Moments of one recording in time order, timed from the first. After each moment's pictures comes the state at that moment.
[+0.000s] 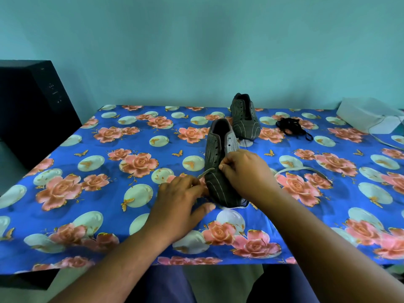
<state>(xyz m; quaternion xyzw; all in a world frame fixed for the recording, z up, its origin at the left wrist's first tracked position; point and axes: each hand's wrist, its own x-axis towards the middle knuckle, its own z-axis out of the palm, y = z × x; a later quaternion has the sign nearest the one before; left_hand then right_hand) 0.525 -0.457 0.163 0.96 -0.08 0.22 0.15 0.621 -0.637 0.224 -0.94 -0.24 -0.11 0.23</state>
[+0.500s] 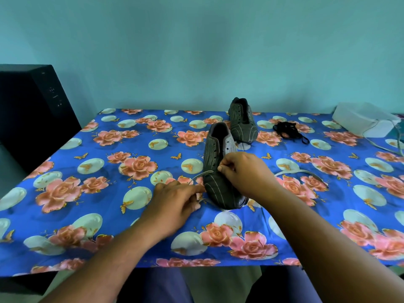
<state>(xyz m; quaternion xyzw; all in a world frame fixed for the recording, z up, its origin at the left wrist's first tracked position) 0.524 -0.445 0.178 0.96 -0.09 0.14 0.20 0.622 -0.642 0.238 -0.94 -0.25 -0.07 0.22</state>
